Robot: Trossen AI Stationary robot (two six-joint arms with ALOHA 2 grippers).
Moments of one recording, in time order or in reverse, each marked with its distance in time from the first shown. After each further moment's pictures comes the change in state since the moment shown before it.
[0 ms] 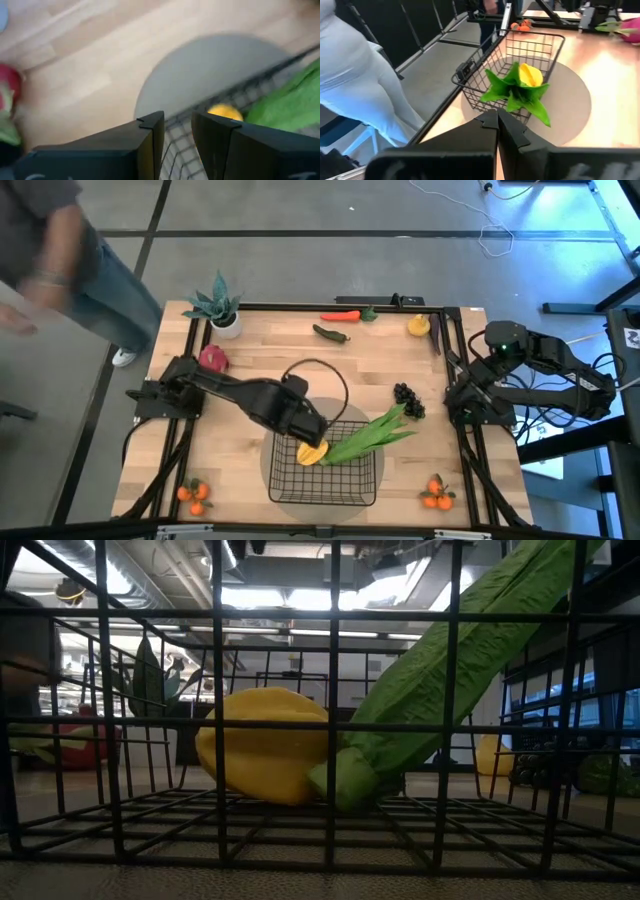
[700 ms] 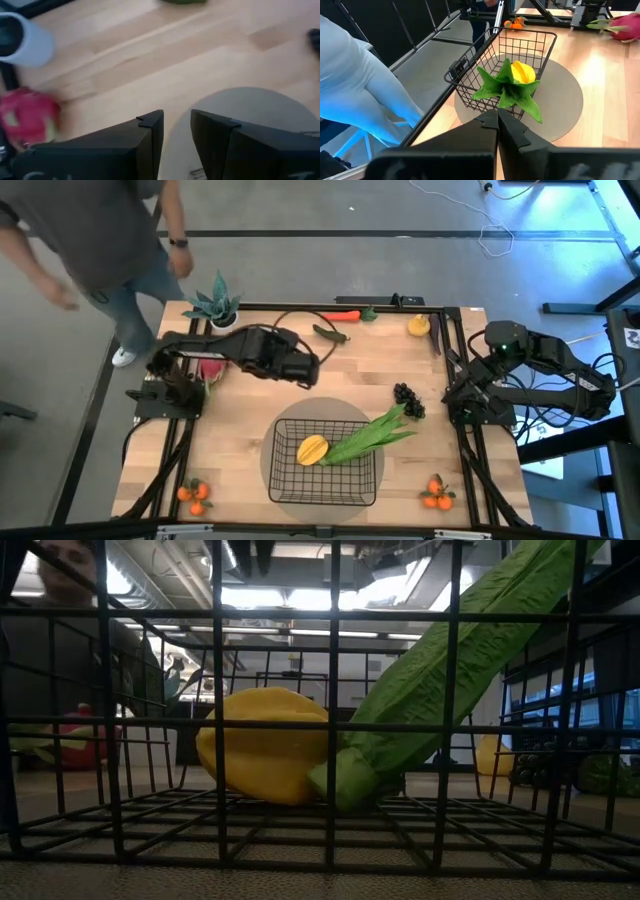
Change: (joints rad) left arm 0.245 -0.180 -0.125 0.007 -0.025 0.178; right arm 0.000 0.000 0.000 -0.001 0.033 0.000
